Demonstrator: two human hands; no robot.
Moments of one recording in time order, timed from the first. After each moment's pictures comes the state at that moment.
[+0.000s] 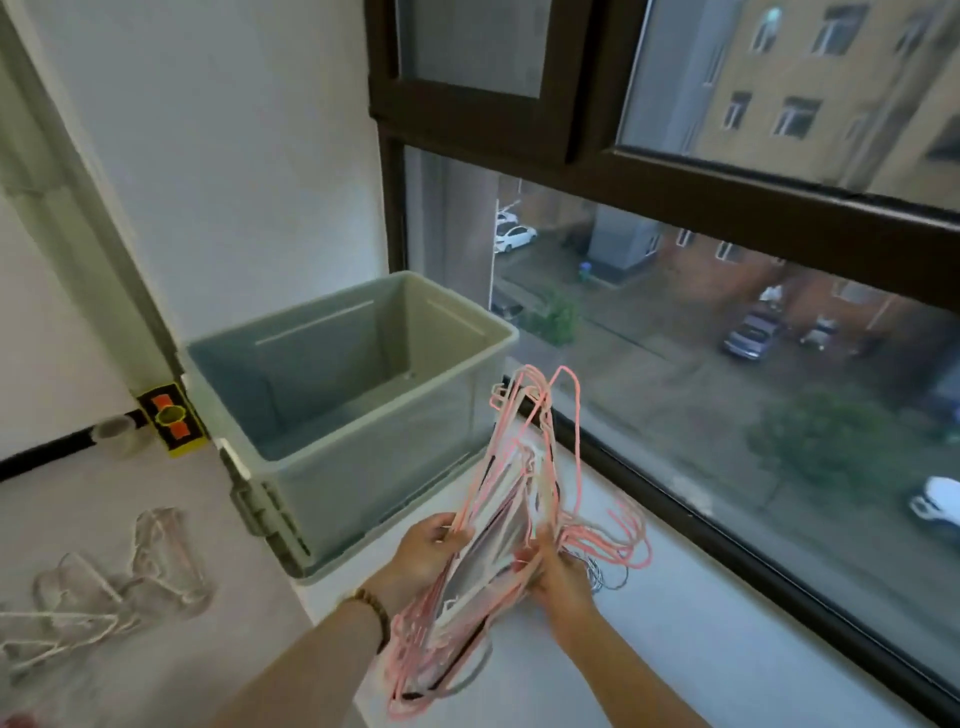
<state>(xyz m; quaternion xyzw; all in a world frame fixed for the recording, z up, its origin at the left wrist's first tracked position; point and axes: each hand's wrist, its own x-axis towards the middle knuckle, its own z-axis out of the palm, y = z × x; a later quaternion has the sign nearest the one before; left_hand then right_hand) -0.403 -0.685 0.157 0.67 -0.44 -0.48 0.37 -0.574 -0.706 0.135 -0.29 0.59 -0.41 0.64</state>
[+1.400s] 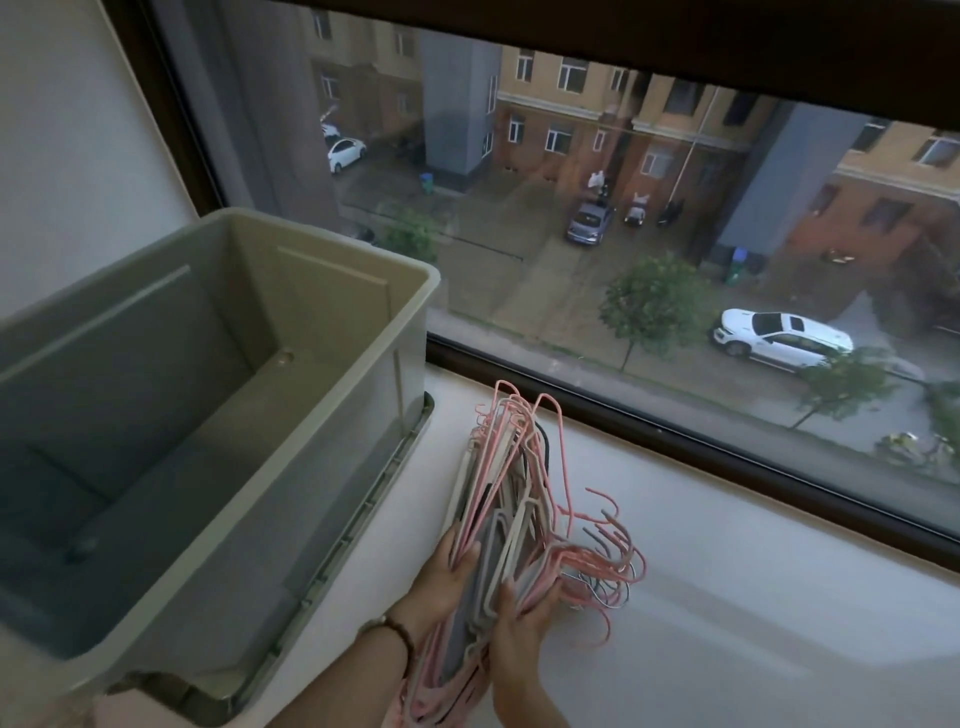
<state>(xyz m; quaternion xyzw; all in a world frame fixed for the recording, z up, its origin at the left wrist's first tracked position) -0.391 -0.800 0.012 0.57 -0.53 -0.60 0.18 -0.473 -0.734 -0.031 -0.14 0.72 -0.52 0.44</state>
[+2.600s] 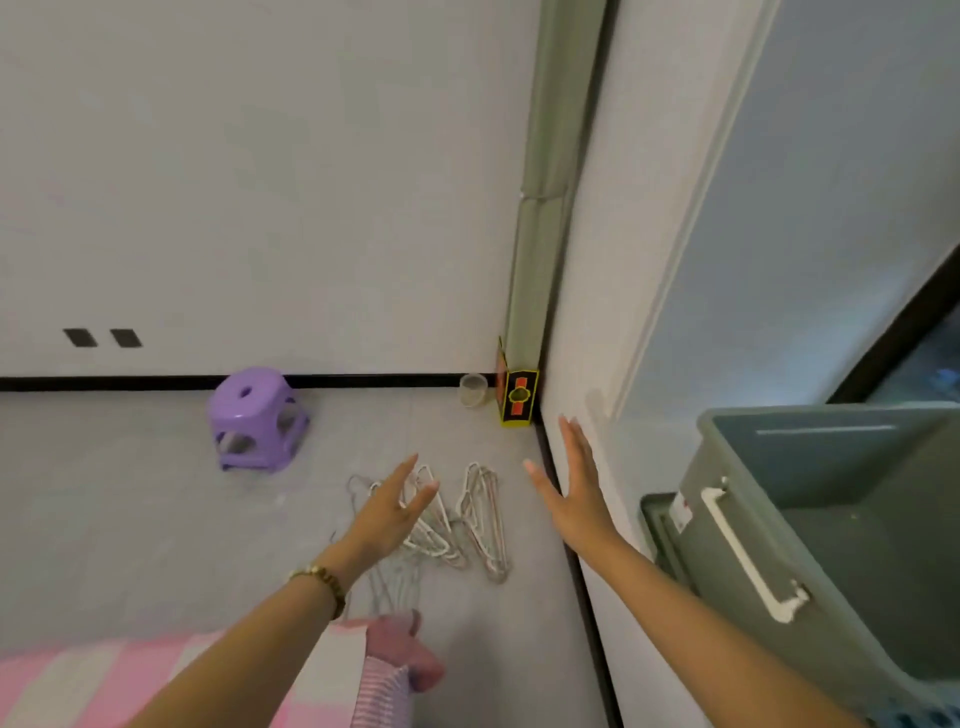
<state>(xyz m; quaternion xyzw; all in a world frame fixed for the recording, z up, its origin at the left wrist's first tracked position) 0.173 -0.412 0.204 0.83 -0.25 -0.23 0.45 0.034 -0.602 0.220 -0.84 0.25 -0.20 0.45</state>
